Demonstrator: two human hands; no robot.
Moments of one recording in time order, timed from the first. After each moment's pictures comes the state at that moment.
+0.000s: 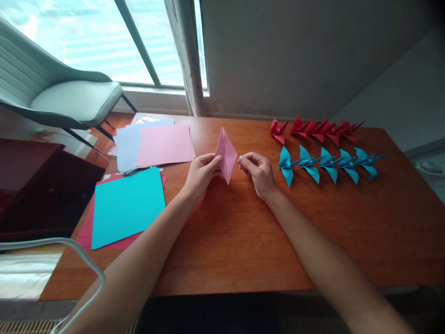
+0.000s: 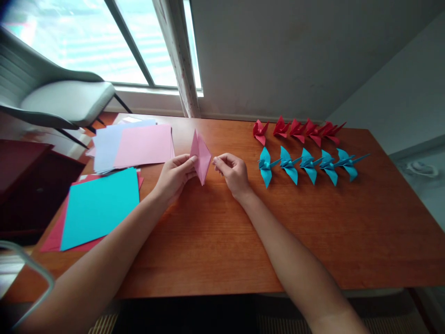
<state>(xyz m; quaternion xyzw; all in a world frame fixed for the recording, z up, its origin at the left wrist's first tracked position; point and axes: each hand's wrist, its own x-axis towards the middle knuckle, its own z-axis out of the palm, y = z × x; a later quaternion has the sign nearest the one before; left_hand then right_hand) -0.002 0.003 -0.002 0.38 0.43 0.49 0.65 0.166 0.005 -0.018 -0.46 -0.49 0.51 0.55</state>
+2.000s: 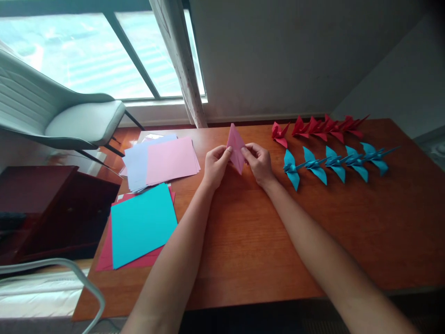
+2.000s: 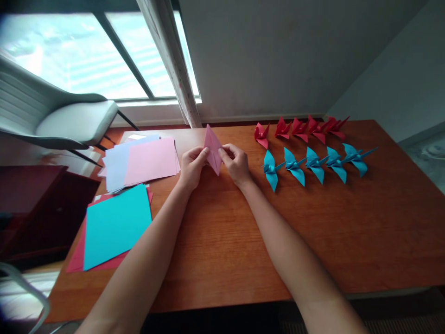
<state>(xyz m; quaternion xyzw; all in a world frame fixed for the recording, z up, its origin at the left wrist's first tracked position) 0.017 0.066 -0.019 0.53 0.39 0.53 0.53 0.160 0.060 -0.033 -0.47 -0.50 0.42 0.59</state>
